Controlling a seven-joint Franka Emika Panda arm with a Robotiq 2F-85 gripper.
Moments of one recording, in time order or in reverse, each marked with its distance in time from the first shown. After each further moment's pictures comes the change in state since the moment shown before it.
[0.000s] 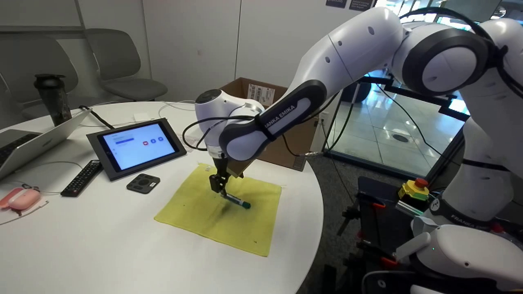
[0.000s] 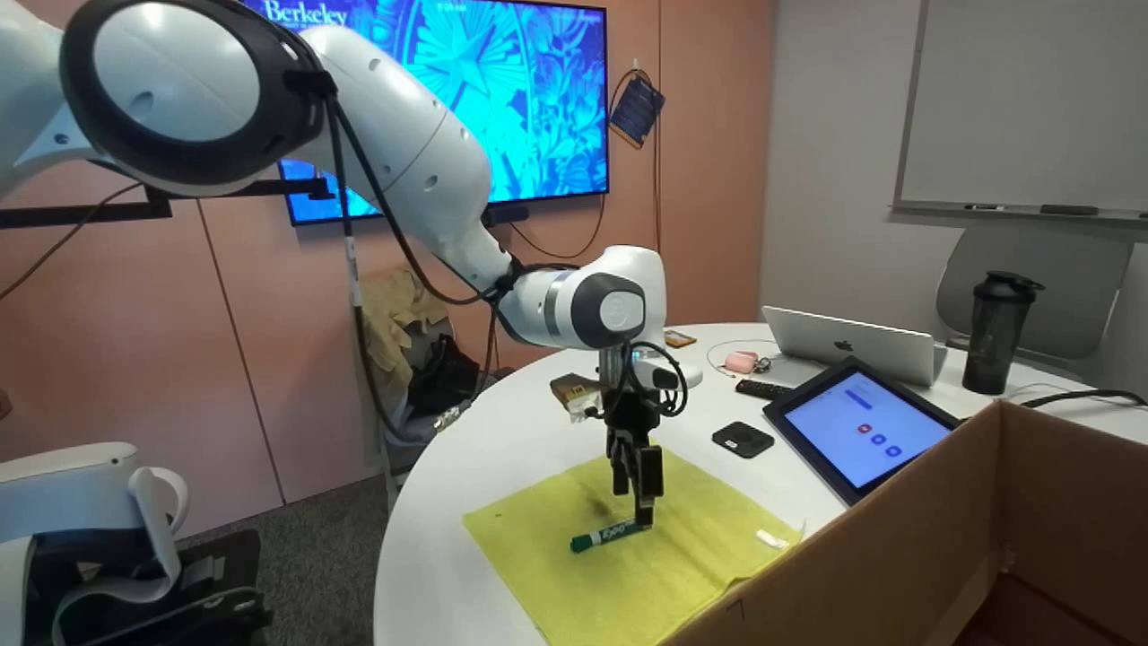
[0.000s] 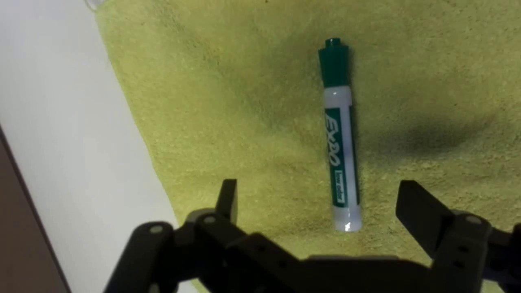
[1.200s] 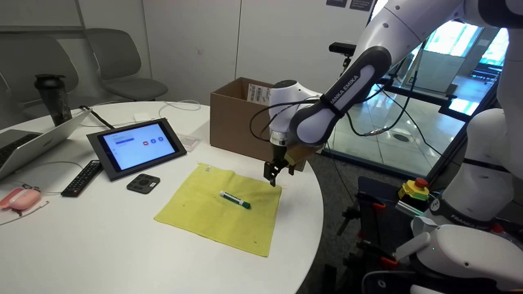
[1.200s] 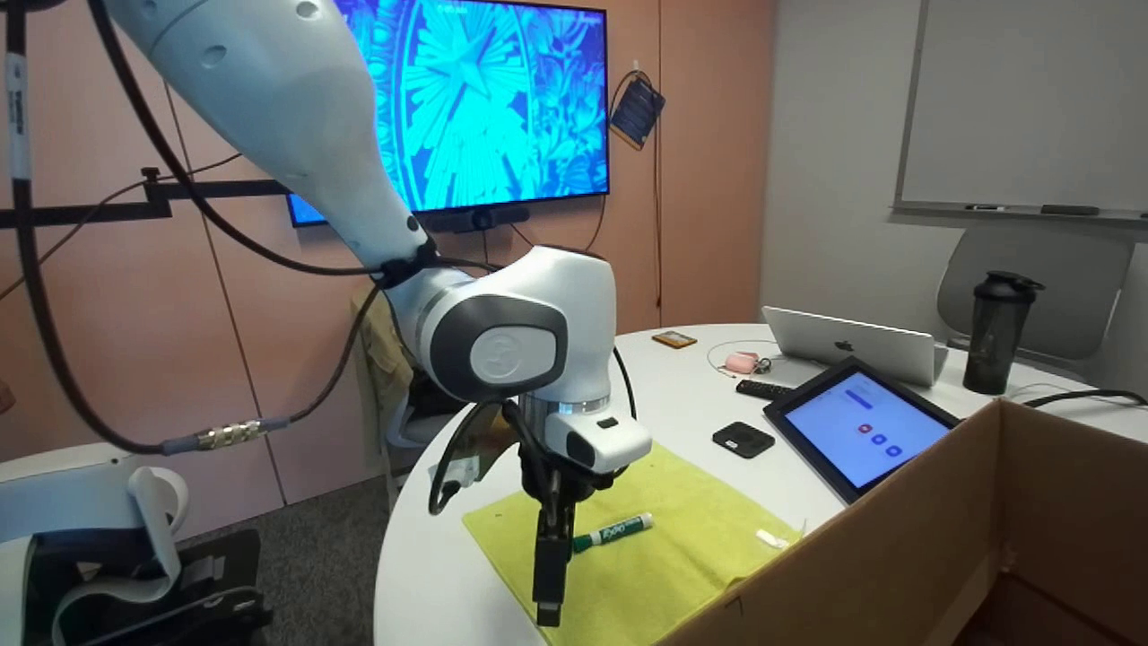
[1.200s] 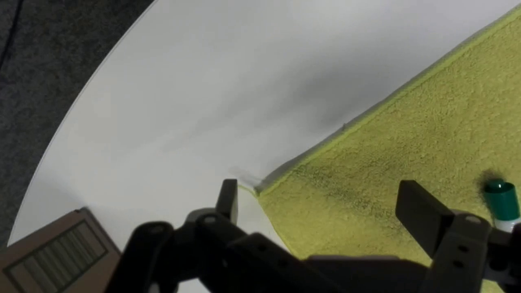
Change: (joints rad) arm -0.126 -0.449 -0.016 -0.747 0.088 0.344 0.058
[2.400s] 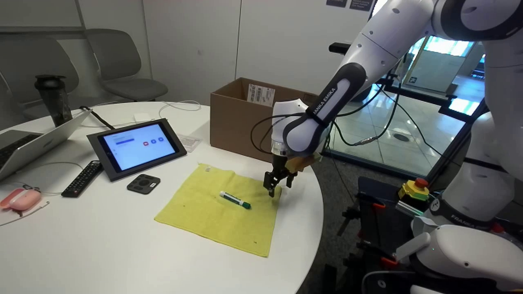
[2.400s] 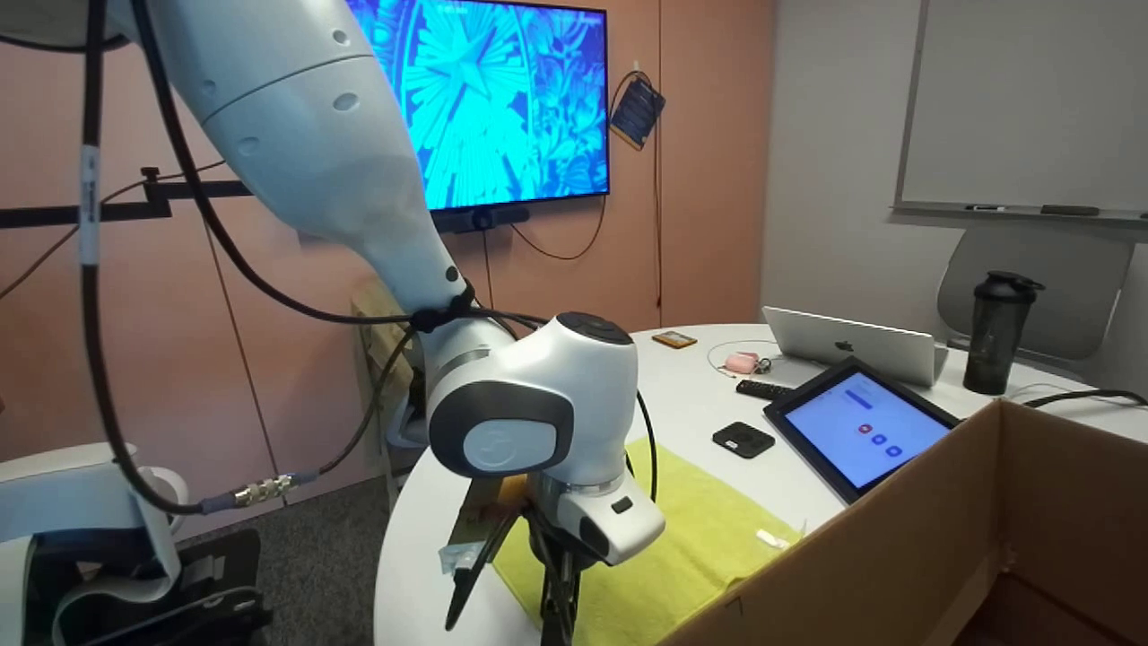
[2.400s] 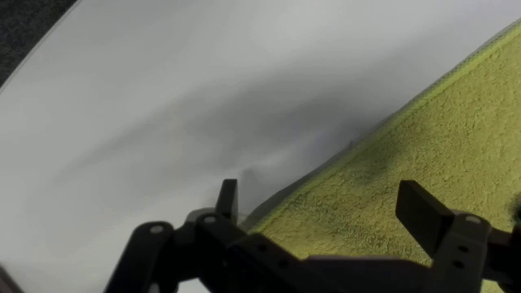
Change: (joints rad) arm -0.131 0.126 0.090 0.021 0.200 0.111 -0.236
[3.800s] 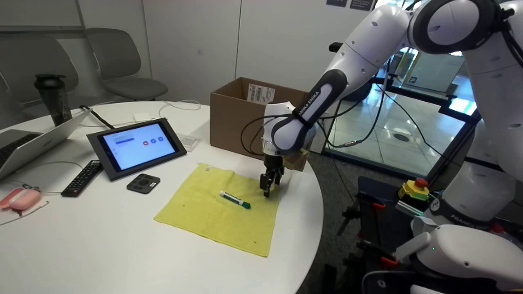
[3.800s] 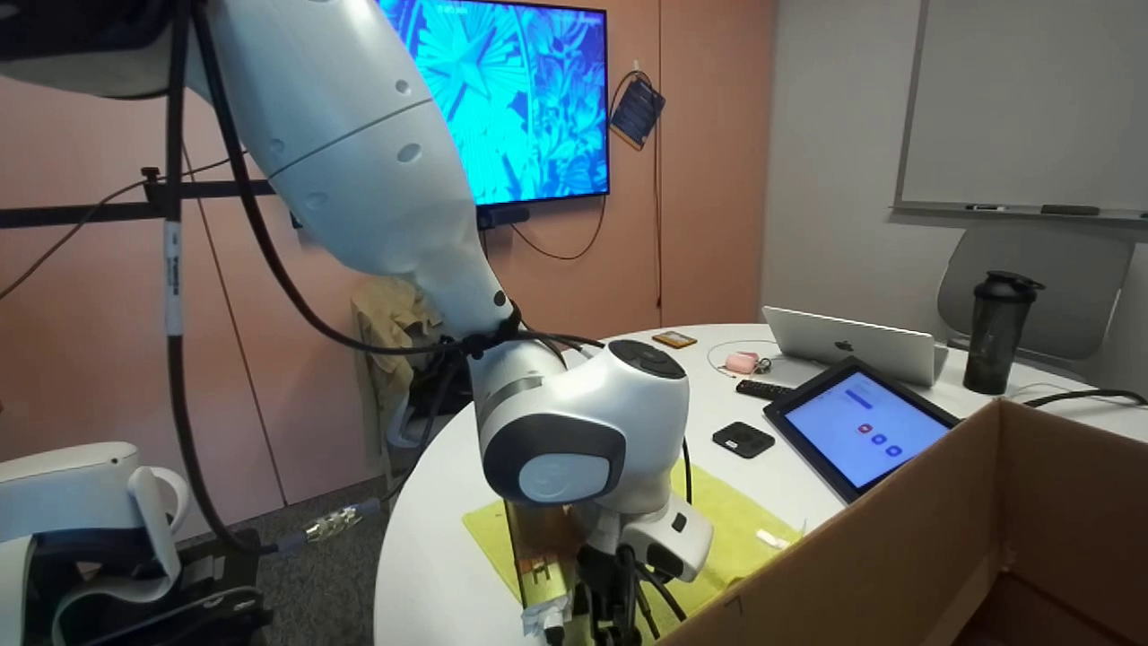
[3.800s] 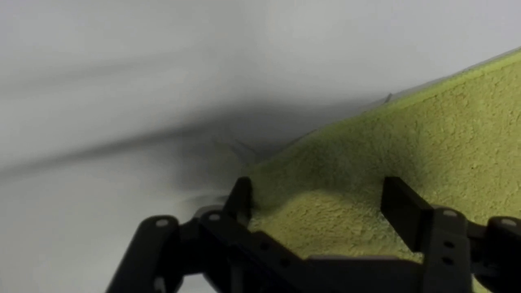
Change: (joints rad) arm -0.099 0.125 0.059 0.154 -0.009 -0.034 -0.343
